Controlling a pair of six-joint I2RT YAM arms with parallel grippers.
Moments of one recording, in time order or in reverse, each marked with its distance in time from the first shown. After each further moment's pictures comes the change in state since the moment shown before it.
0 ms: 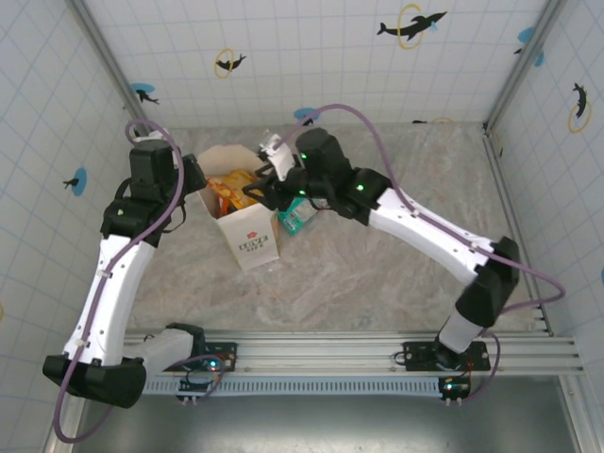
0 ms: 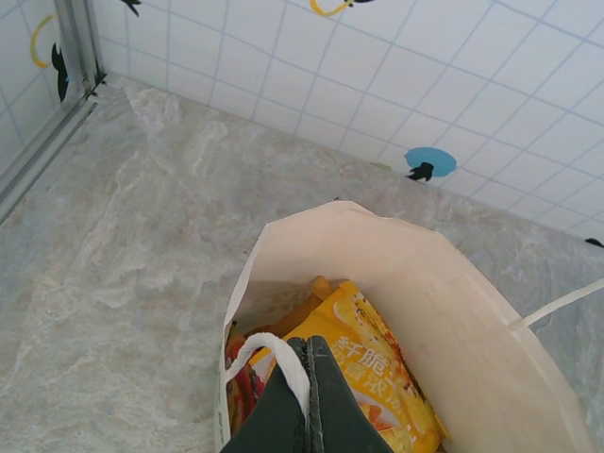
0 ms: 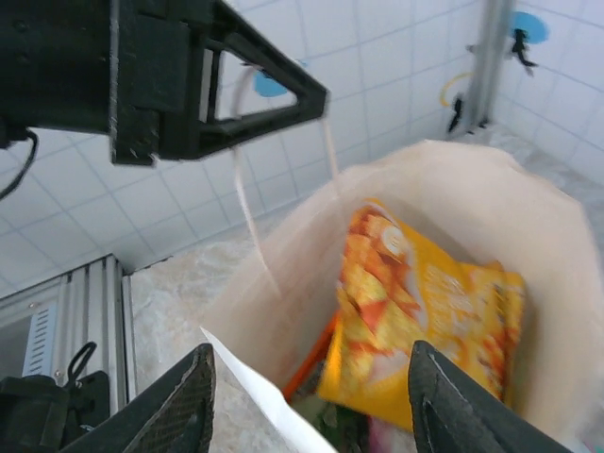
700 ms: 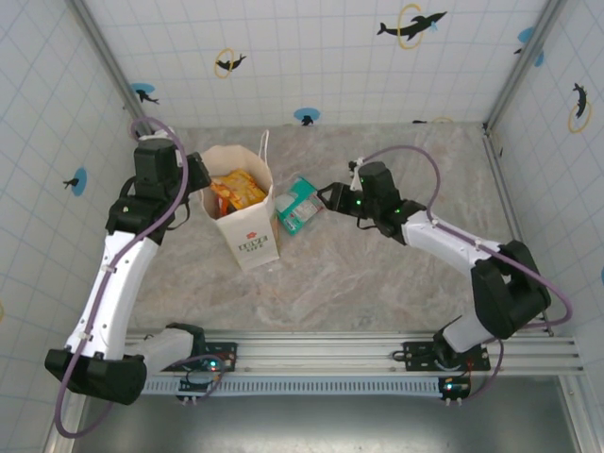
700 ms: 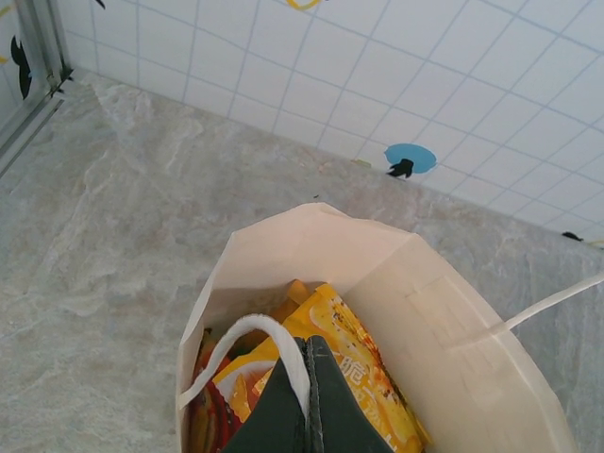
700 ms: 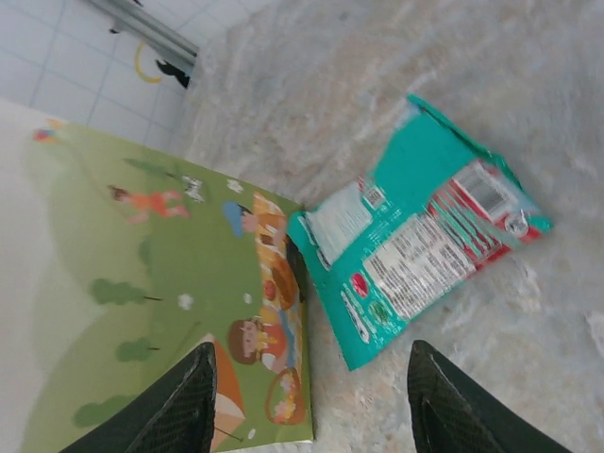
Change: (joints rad) left arm 0.000 0.016 -0.039 0.063 0.043 -0.001; right arm -0.309 -0.109 -0.676 0.392 0.044 0.726
